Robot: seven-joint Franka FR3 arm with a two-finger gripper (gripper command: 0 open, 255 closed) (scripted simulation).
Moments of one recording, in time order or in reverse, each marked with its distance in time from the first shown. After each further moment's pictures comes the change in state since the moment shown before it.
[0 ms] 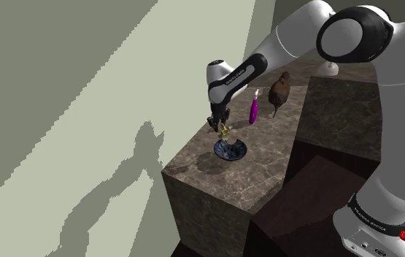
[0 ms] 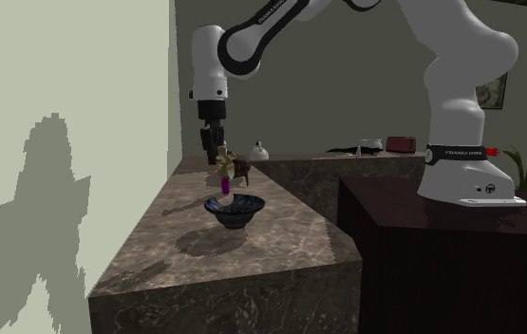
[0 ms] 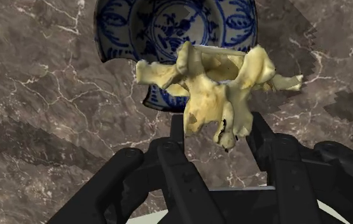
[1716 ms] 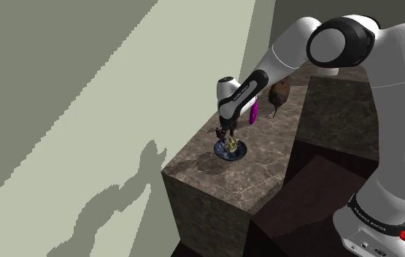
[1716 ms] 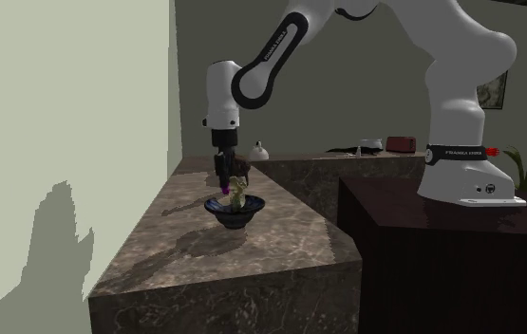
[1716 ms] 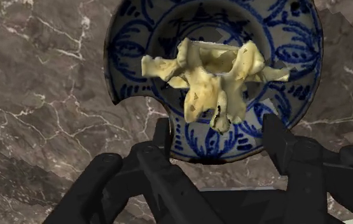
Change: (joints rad) arm -0.037 0.080 -0.032 -0.101 -0.024 0.185 -0.030
